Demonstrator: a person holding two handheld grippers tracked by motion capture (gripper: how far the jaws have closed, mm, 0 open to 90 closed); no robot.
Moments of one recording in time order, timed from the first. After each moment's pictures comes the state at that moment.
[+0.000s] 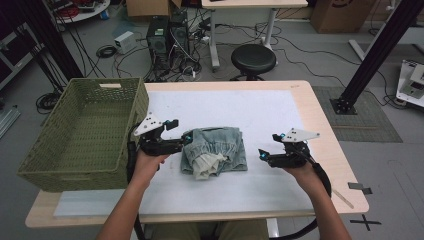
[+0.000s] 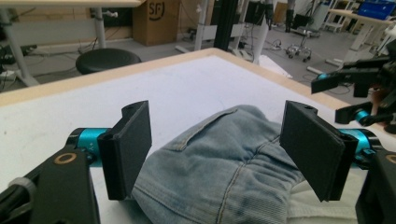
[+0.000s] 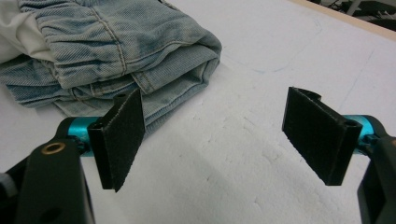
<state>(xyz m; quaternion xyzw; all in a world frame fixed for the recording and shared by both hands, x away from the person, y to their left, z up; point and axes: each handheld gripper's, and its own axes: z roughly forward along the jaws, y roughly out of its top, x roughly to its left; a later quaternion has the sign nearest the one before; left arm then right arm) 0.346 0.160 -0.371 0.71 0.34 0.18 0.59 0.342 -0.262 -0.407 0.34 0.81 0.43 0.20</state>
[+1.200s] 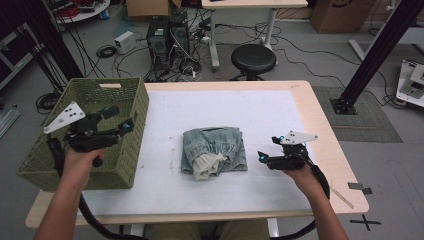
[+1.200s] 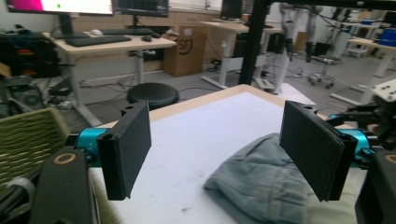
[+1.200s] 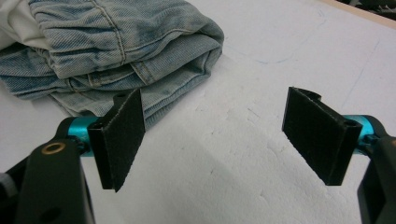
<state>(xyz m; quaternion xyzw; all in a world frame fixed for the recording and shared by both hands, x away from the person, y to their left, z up) 0.307 0.299 -0.303 0.66 0.35 0.25 0.61 0.340 -0.259 -0.414 0.34 0.81 0.42 0.20</state>
